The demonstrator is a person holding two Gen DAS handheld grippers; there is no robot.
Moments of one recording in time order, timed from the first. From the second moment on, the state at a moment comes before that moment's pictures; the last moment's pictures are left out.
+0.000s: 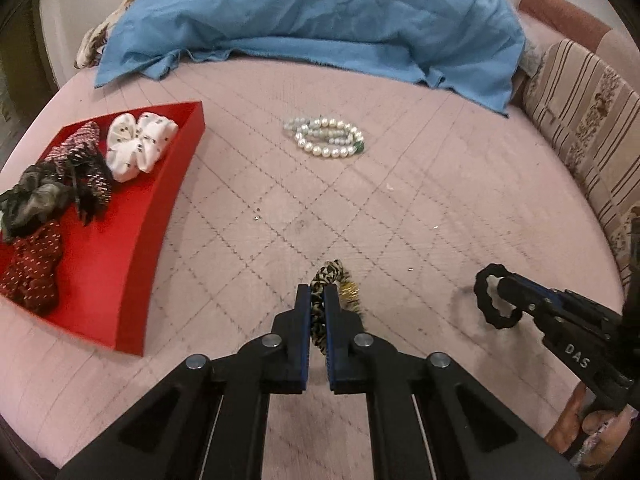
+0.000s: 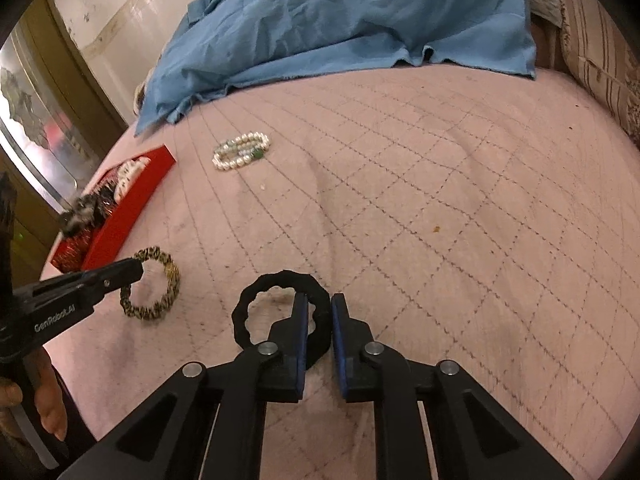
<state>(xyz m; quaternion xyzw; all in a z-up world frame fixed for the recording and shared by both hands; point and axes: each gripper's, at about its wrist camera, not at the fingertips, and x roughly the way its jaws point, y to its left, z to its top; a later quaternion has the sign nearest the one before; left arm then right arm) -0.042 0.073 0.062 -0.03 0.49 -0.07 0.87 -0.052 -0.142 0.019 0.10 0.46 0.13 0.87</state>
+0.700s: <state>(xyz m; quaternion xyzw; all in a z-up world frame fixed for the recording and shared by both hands) -0.116 0.091 0.146 0.01 0.39 -0.01 0.92 -0.099 -0.118 0.073 0.08 0.42 0.15 0.89</state>
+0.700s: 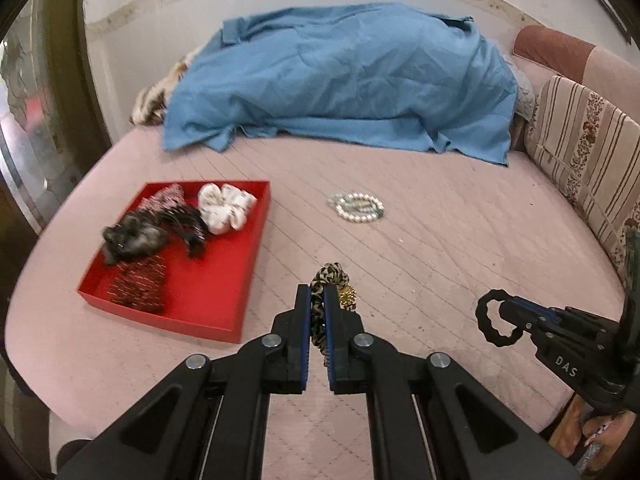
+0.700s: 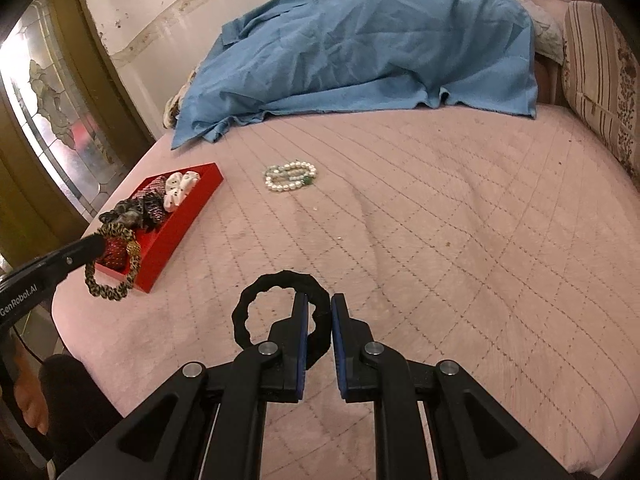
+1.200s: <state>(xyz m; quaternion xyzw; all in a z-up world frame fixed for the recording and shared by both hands) -0.126 0.118 0.155 0.00 0.38 0.02 0.92 -0.111 -0.088 0.102 0.05 0.40 0.17 0.90</state>
